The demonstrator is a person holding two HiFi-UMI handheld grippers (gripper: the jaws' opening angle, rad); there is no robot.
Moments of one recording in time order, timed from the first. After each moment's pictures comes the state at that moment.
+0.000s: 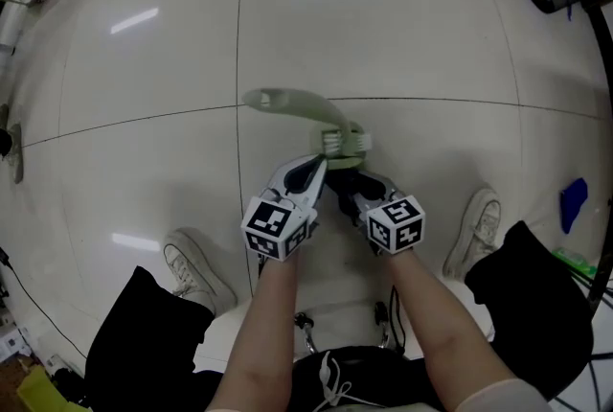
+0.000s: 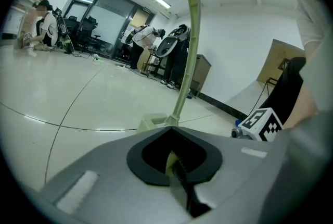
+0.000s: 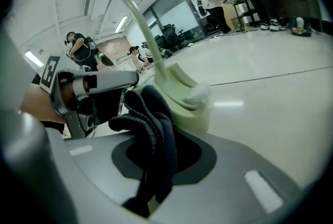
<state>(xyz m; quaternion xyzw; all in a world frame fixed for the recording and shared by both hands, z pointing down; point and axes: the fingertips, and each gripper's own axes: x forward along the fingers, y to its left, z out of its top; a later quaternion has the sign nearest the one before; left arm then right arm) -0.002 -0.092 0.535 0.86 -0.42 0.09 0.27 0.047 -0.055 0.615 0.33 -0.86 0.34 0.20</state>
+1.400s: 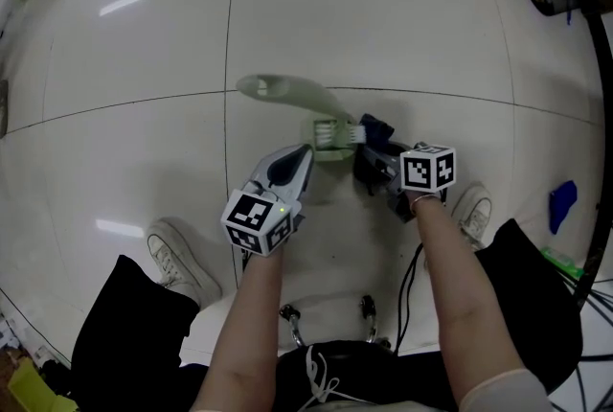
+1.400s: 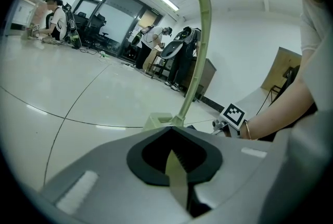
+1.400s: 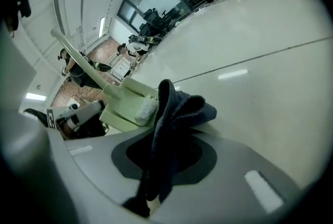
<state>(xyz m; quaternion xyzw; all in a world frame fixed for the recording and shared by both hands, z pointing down) -0.014 -0.093 0.535 0.85 -0.44 0.07 0.30 0.100 -0.110 0.636 0.27 -0.80 0.50 0.22</state>
